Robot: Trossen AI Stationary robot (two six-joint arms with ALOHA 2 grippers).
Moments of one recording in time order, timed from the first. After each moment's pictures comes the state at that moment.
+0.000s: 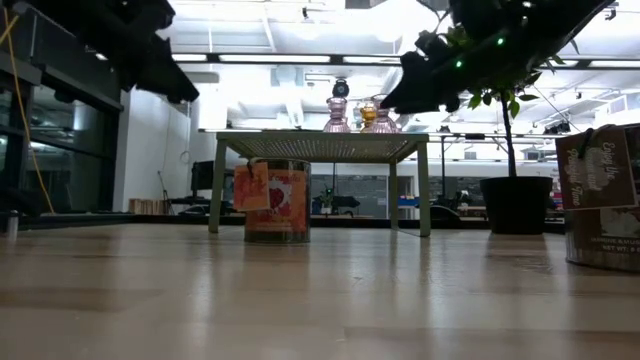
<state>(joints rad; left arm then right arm) -0.05 0.71 0.59 -0.38 -0.58 -0.32 -0.40 1.21 0.65 0.30 0.23 0.01</state>
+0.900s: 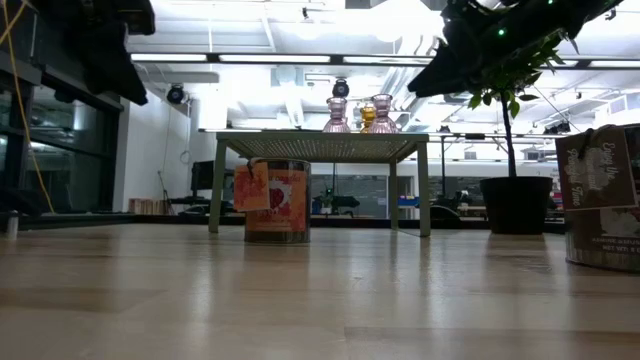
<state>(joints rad) -0.10 0.70 0.72 -0.81 -0.21 -0.52 -0.22 0.99 0.66 -0.05 0.30 -0.03</state>
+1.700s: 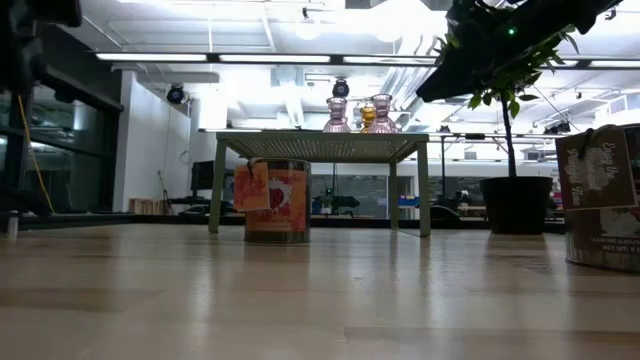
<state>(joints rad) -0.73 0.73 0.72 -0.97 -0.34 -1.24 -0.17 0.97 0.66 -0.14 0.32 -0.01</state>
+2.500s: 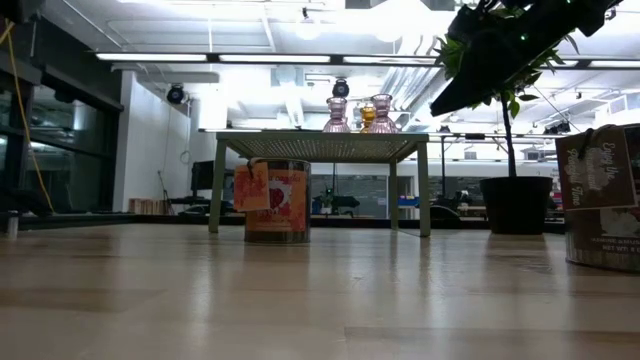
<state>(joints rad) -0.79 1.10 0.89 -1.01 0.10 -1.33 -0.17 0.97 0.66 -0.27 0.21 -0.03</state>
